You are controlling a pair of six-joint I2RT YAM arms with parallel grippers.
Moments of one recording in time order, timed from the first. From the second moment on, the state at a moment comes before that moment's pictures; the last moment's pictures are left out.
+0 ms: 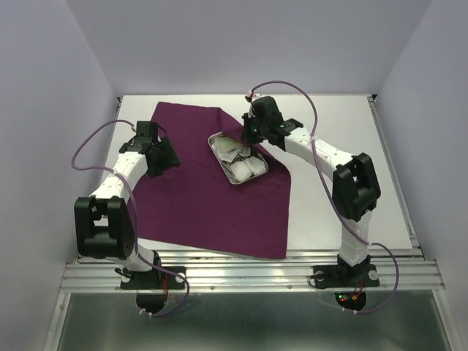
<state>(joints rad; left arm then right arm) -0.06 1.49 1.08 -0.59 0.00 -0.49 0.57 1.97 1.67 -0.34 -0.02 0.31</state>
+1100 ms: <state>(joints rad) -0.06 1.47 1.05 -0.58 0.03 -0.49 0.77 2.12 1.75 -0.28 0.00 0.45</state>
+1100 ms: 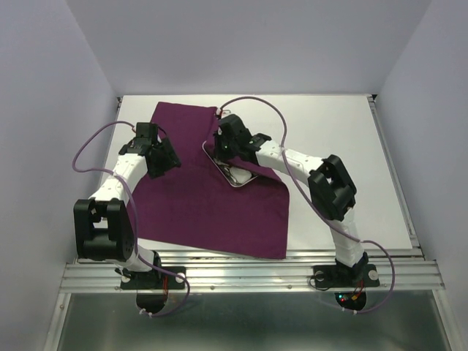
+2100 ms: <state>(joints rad) -0.15 1.59 1.02 -0.28 0.35 -0.65 0.78 1.68 1.32 -0.22 0.11 0.48</state>
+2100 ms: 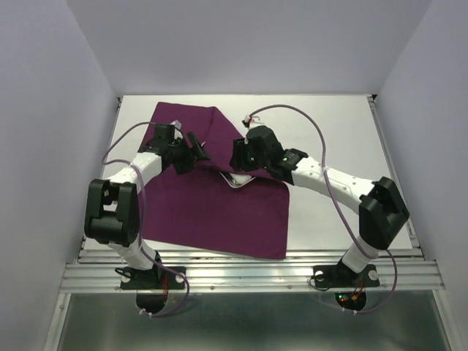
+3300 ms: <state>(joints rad) -0.17 1.72 0.75 0.32 0.45 -0.92 0.74 1.49 1.06 -0.25 0.18 0.54</state>
